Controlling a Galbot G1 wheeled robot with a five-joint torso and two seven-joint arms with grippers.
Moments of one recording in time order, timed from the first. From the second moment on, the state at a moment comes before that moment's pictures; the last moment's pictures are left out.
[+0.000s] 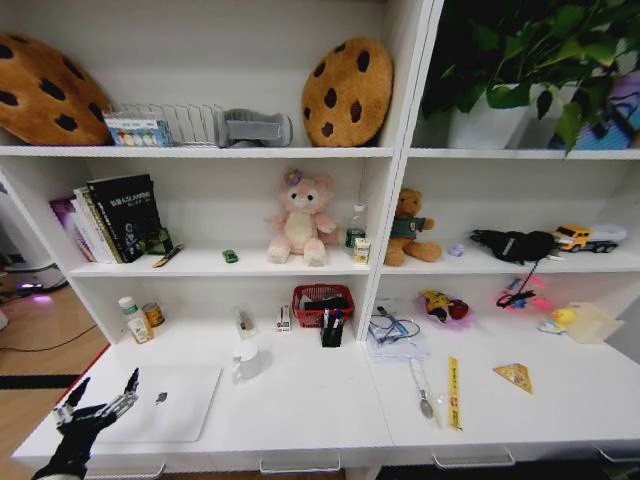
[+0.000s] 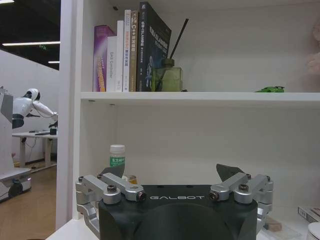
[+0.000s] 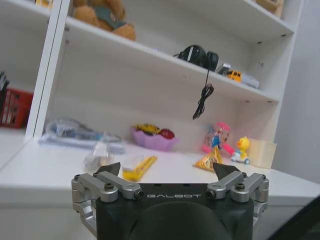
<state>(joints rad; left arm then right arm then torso) 2.03 -1.15 -1.03 -2.09 -0.69 -0.29 0.00 -2.18 1.44 0.64 1.83 -0.06 0.80 0.52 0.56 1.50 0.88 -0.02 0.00</state>
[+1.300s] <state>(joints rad) 2.03 -1.15 -1.03 -2.09 -0.69 -0.29 0.00 -1.83 1.17 0.79 1.87 0.26 0.44 0.49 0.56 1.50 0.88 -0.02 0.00</state>
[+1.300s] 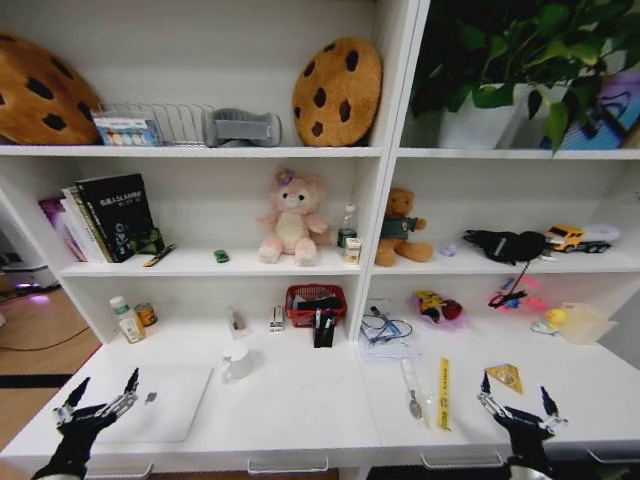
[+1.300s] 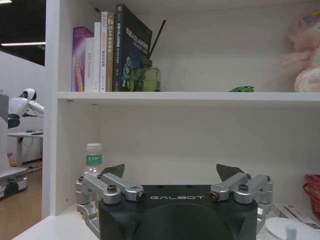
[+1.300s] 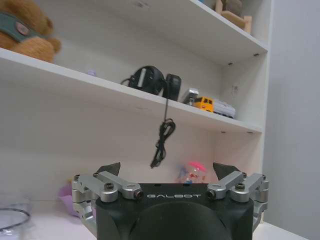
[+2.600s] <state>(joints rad) 2.03 -1.15 -1.03 -2.09 -0.69 -0.29 0.00 -1.46 0.97 0.68 1.47 0.53 0.09 0.42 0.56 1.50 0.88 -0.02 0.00</state>
